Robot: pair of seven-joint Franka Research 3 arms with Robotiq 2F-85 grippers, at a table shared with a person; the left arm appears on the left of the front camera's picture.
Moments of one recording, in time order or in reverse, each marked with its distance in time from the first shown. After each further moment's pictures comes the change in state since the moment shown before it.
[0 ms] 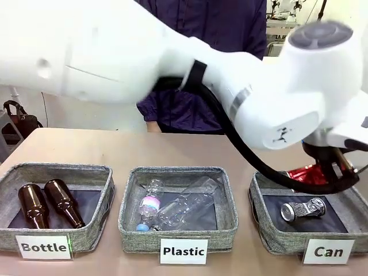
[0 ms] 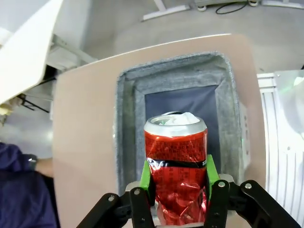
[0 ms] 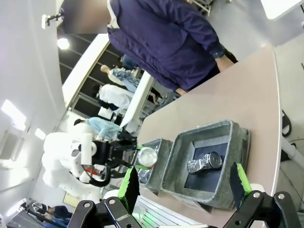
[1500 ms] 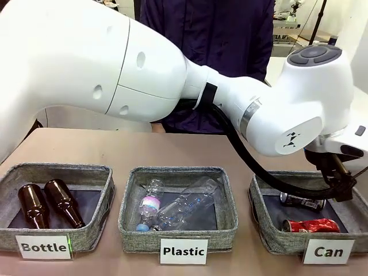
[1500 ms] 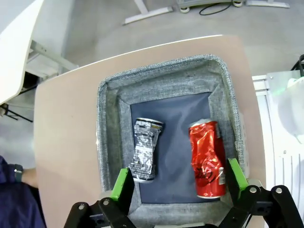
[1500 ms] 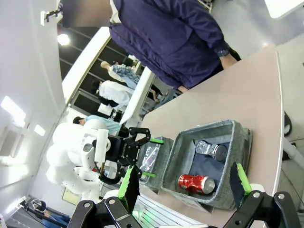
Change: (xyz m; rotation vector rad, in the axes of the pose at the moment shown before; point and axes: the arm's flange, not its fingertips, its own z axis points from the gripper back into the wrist) left arm 0.002 0.015 -0.033 -0.091 -0.004 -0.021; right arm 0.002 0.003 -0.003 0.001 0.011 0.010
